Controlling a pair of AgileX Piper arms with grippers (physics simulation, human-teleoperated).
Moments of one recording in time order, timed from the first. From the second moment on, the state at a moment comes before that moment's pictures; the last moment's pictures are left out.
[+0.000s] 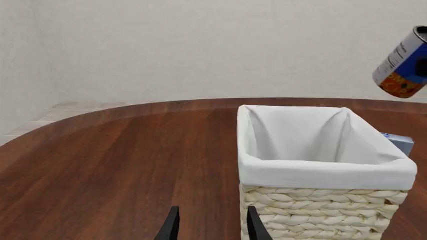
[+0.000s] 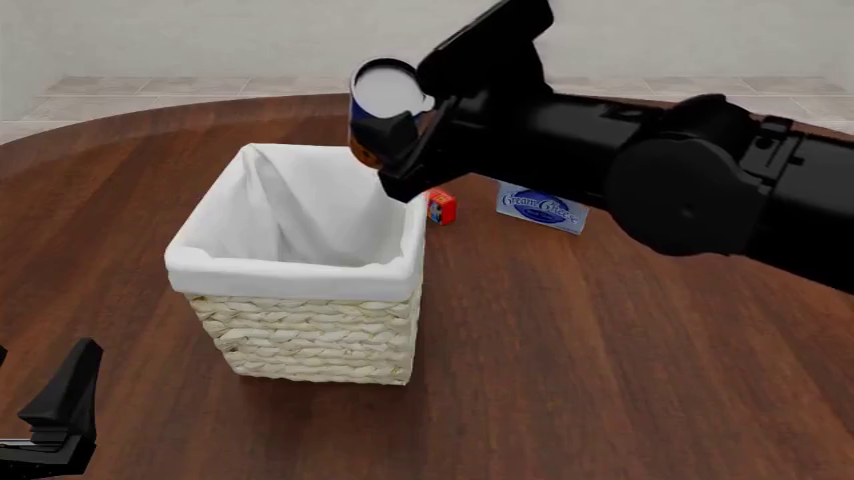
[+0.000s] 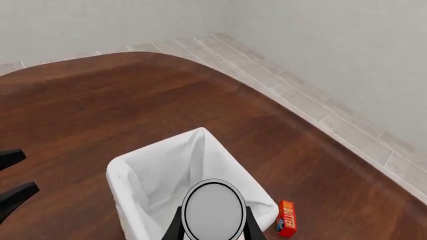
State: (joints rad) left arm 0.00 0.01 0.00 0.00 0.00; right arm 0.80 1.40 -1.20 0.08 -0.22
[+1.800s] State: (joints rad) left arm 0.00 0.01 0.00 0.00 0.00; right arm 0.88 1.54 -1.30 0.09 -0.29
